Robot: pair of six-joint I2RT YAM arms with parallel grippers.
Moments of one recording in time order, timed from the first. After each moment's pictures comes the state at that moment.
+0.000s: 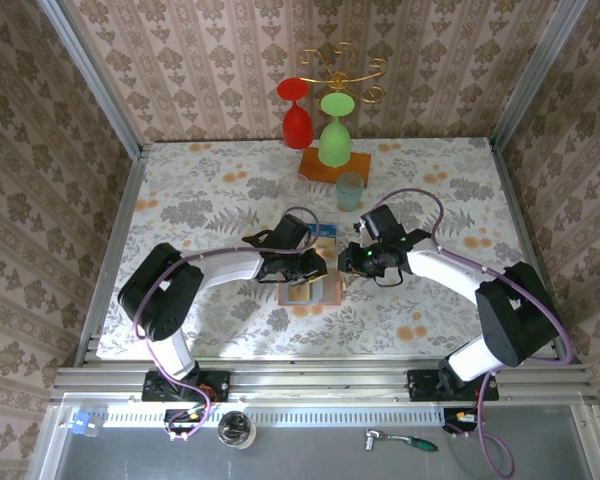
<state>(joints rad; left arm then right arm) -0.80 1.74 0.98 -0.19 0.39 -0.98 0.48 1.51 0.88 -0.40 -0.37 0.66</state>
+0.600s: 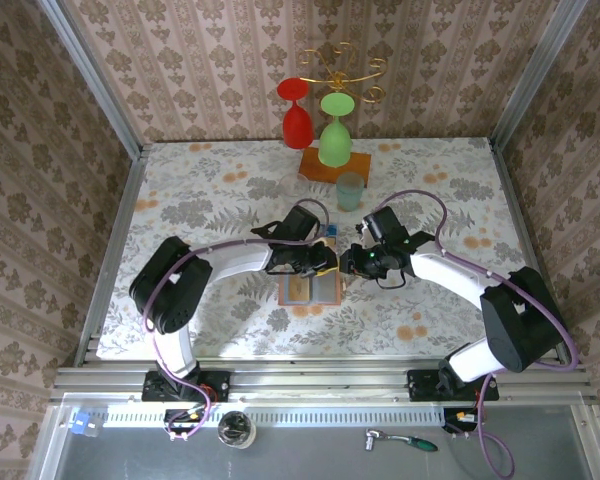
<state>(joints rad) -0.80 1.81 1.09 -0.22 0.42 -0.97 0.47 1.48 0.86 -0.41 -0.37 0.66</state>
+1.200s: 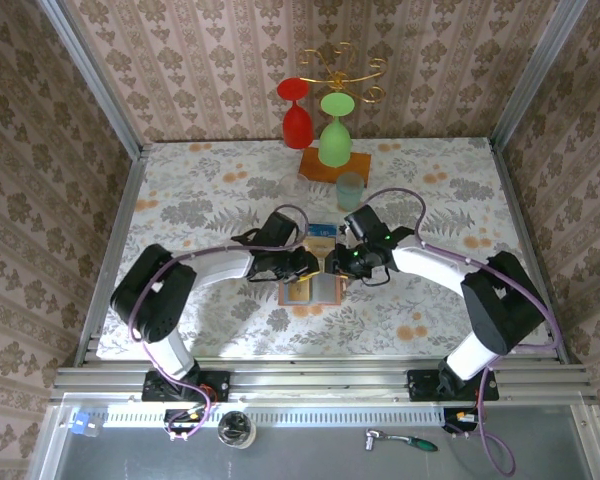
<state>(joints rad) -0.71 1.68 0.90 -0.17 0.45 -0.96 0.57 1.61 0.97 -0.41 -0.38 0.71</state>
